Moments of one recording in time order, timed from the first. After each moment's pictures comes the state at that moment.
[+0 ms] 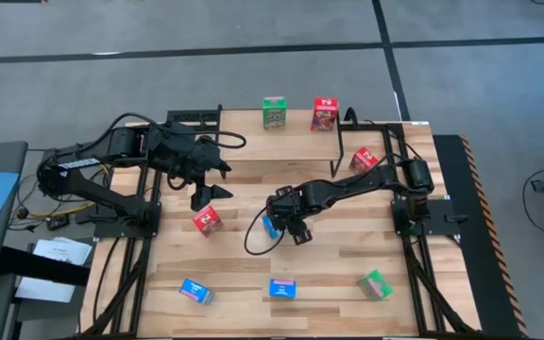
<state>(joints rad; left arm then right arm) 0.04 1.23 1.55 -0.93 0.02 -0.18 0.07 1.97 1.40 -0.73 0.06 -0.29</state>
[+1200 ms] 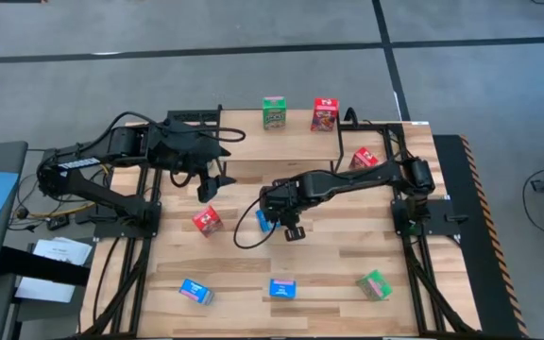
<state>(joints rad) 0.05 1.23 1.55 -0.90 -0.18 -0.12 0.07 1.95 1.66 -0.92 0.04 -0.18</state>
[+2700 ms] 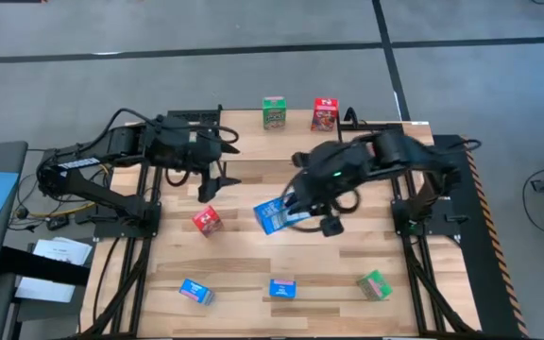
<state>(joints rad) 0.05 1.23 1.55 -0.76 -0.10 0.05 0.18 1.78 2.35 -1.25 -0.09 -0.15</state>
